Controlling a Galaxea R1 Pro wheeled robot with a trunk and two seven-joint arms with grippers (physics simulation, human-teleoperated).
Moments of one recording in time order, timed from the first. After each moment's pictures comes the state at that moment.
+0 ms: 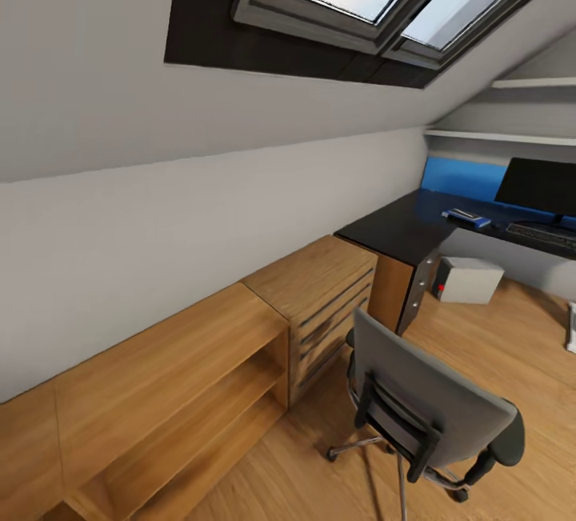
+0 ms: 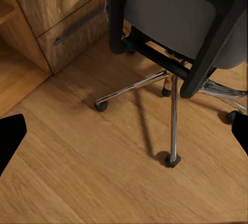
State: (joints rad) left arm -0.09 -0.04 0.08 -0.34 0.21 -0.37 0.08; right arm -0.24 0.03 0.28 -0.08 -0.34 -0.78 -0.11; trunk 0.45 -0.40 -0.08
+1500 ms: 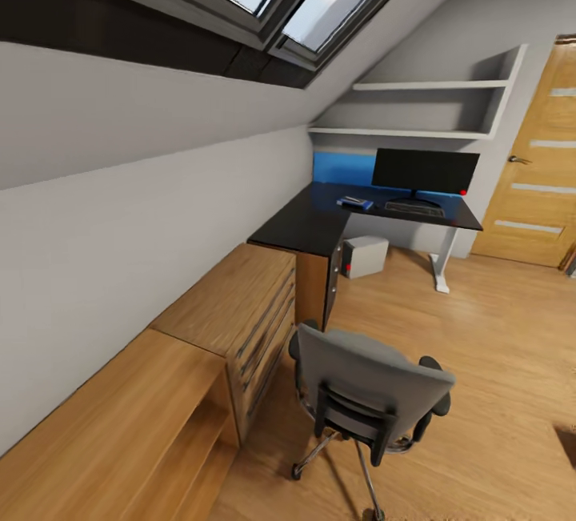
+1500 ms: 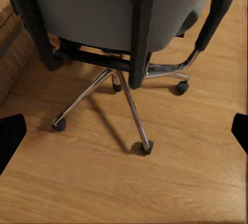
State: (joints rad) left arm -0.09 -0.04 0.08 -0.34 0.21 -0.37 0.08; right arm -0.24 0.03 0.28 -0.08 -0.34 -0.78 -0.11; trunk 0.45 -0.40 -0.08
